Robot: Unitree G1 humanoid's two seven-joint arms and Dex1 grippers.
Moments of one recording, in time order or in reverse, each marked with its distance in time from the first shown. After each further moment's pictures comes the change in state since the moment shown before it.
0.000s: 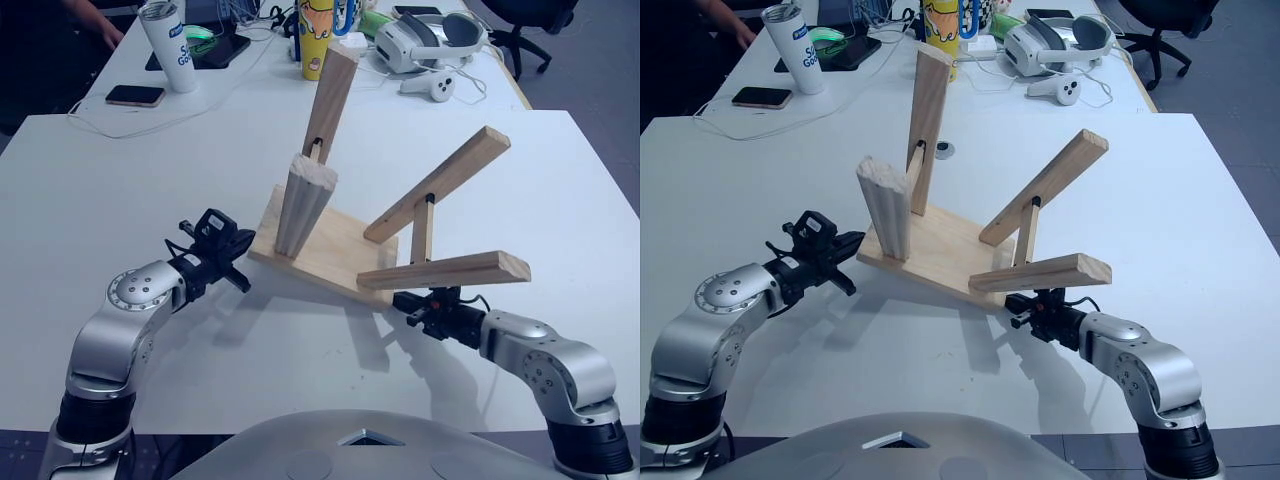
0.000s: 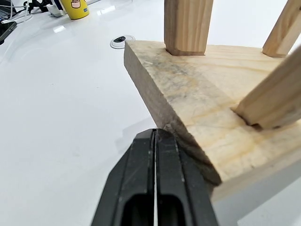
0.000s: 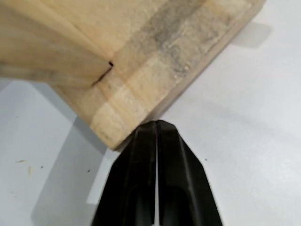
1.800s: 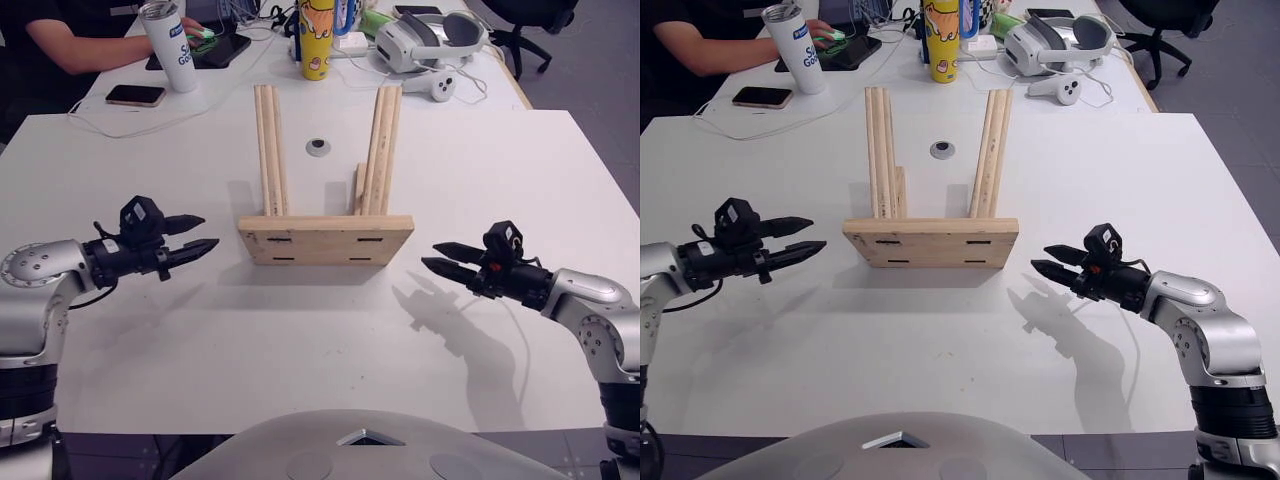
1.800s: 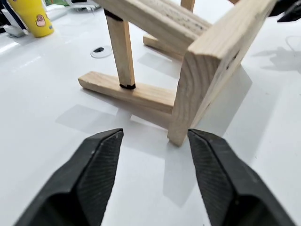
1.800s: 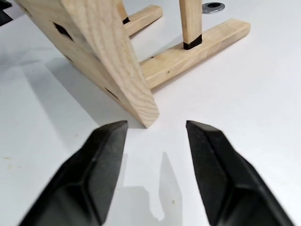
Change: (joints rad) left arm -0.054 0.300 0.223 0.469 -0.137 -0.418 -0.620; right arm -0.108 -0.220 -0.099 0.326 -0.090 -0.497 0.407
